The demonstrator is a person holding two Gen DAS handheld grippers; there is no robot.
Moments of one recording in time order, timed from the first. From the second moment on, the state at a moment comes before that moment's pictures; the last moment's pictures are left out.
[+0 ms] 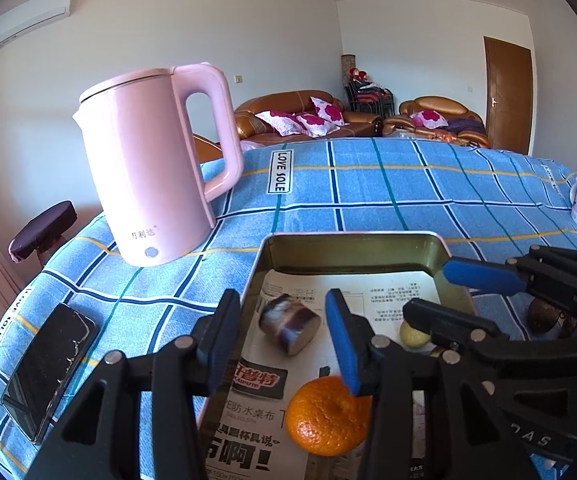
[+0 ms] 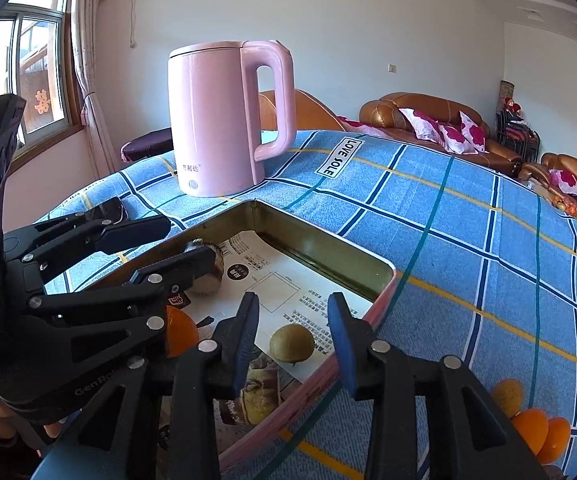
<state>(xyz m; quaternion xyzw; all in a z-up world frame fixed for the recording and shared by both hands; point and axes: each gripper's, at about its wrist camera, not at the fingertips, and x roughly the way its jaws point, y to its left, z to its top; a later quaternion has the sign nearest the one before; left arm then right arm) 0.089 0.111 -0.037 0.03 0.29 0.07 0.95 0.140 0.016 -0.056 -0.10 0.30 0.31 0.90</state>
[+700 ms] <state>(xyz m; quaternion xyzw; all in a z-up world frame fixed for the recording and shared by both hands) 0.042 0.009 -0.016 0.00 0.24 -0.04 0.97 0.068 -0.155 -0.032 -0.05 0.25 0.15 0.96</state>
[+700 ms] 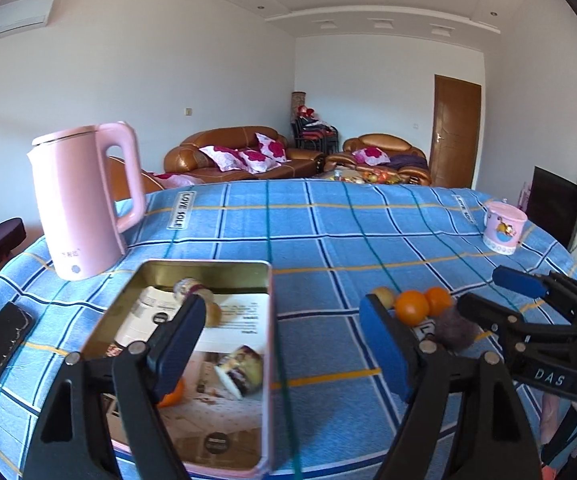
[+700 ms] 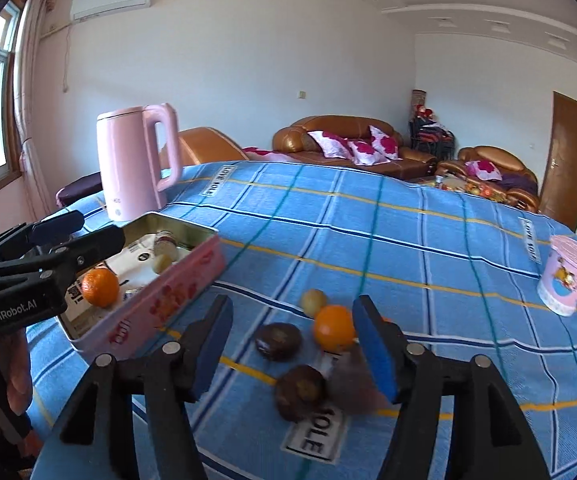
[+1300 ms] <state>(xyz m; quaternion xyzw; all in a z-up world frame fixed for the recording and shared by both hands) 0.059 -0.096 -0.051 0.07 0.32 -0.15 0.93 0.069 -0.229 -0.054 0.04 0.28 0.08 0.96</state>
